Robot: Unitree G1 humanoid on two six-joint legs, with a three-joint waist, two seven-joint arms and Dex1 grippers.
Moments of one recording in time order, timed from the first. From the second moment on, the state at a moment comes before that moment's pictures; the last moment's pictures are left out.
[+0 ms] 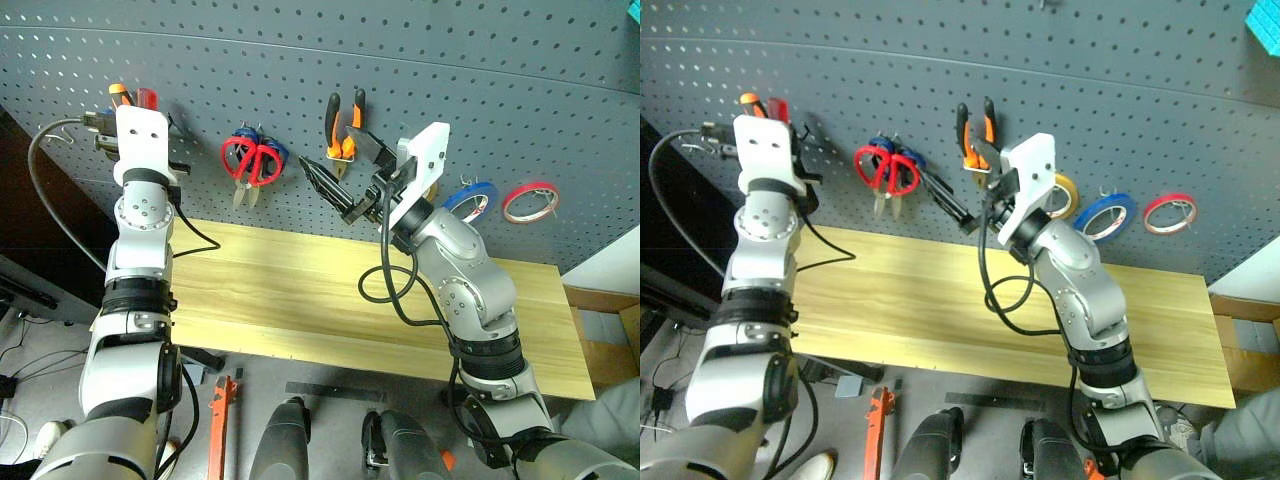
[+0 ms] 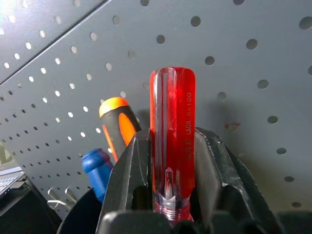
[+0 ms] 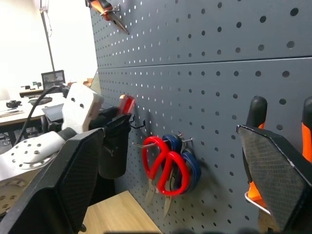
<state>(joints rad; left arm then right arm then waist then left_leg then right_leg) -0.84 0.55 0.18 0.59 0.10 -0.07 0.08 -0.68 -0.07 0.12 -0.24 0.38 0.40 0.39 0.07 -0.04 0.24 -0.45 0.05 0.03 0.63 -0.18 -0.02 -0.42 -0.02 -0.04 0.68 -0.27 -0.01</state>
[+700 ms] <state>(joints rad) -0.73 0.51 0.29 0.26 -0.03 0.27 0.07 -0.64 -0.18 0.10 -0.32 0.37 0.43 0.41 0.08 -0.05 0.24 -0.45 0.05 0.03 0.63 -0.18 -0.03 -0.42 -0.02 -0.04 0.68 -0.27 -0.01</state>
